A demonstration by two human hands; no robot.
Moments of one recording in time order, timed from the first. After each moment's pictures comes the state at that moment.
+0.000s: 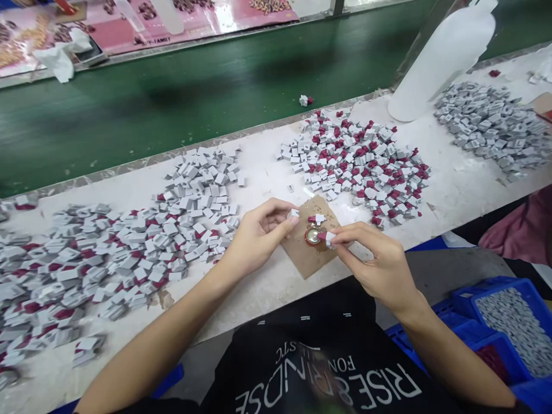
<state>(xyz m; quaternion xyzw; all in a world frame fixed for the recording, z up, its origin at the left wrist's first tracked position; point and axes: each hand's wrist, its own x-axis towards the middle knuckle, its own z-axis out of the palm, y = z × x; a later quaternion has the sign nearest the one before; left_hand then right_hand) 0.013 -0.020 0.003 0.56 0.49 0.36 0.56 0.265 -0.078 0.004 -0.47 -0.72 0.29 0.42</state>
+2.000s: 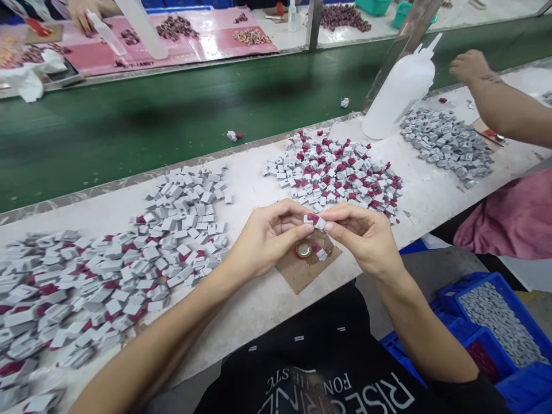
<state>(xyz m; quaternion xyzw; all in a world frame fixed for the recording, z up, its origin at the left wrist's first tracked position) 0.039 0.002 0.032 0.60 0.39 0.37 0.60 0.256 -0.033 0.016 -0.45 -0.53 0.47 0.54</state>
